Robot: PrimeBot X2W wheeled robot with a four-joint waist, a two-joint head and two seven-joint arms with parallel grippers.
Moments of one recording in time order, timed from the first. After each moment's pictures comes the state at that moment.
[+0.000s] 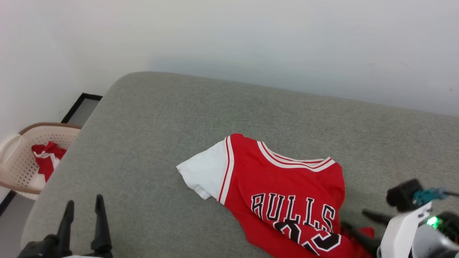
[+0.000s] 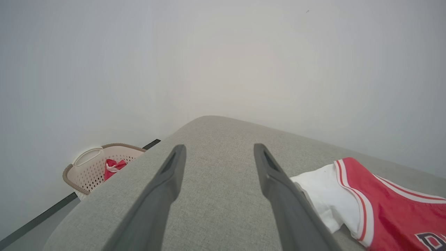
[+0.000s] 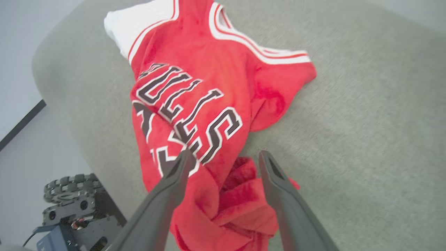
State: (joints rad) left arm 0.09 0.18 0.12 0.08 -0.35 -0.03 -0.26; right arm -0.04 -0.51 0.30 -0.19 0.65 0.13 0.69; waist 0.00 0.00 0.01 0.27
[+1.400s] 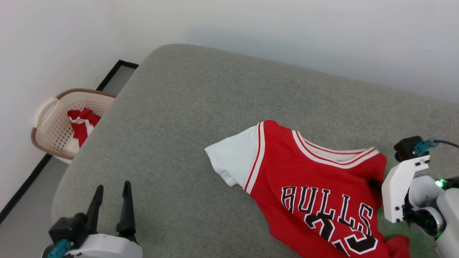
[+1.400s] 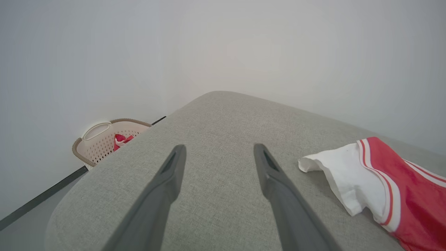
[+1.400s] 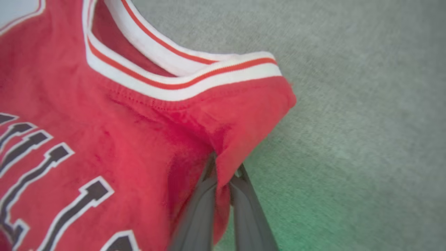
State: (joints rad) left arm -0.05 0.15 0.04 0.23 -0.35 -0.06 -0.26; right arm -0.48 -0.43 0.39 0.53 0.61 0.13 0.55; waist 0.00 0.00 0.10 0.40
